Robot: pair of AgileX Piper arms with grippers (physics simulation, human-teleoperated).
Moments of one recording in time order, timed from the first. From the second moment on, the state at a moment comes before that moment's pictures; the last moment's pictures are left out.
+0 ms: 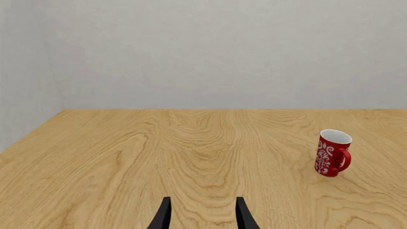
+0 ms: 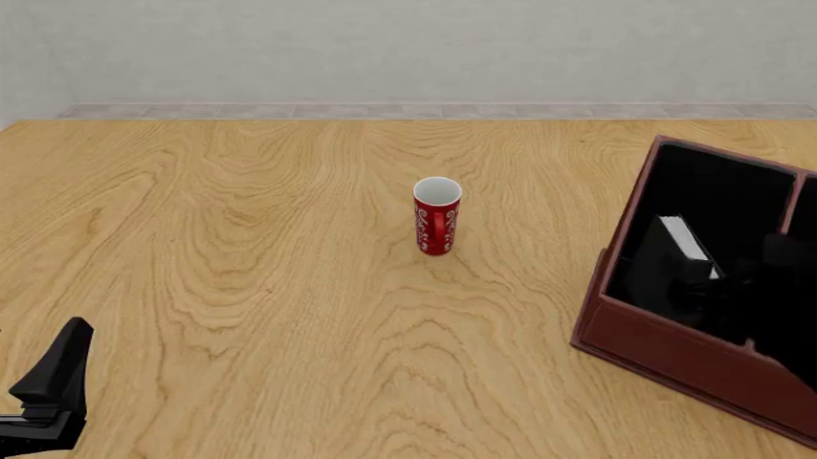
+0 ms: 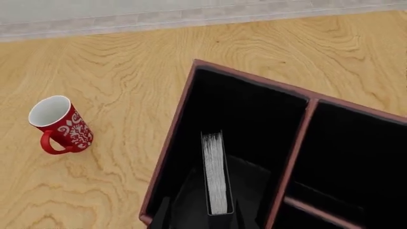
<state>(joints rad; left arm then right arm) 0.00 0.00 0.00 0.00 0.00 -0.05 0.98 -0.32 -0.18 0.05</state>
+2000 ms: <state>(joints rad) 0.00 0.00 0.00 0.00 0.00 0.12 0.46 -0.38 0.19 -0.01</state>
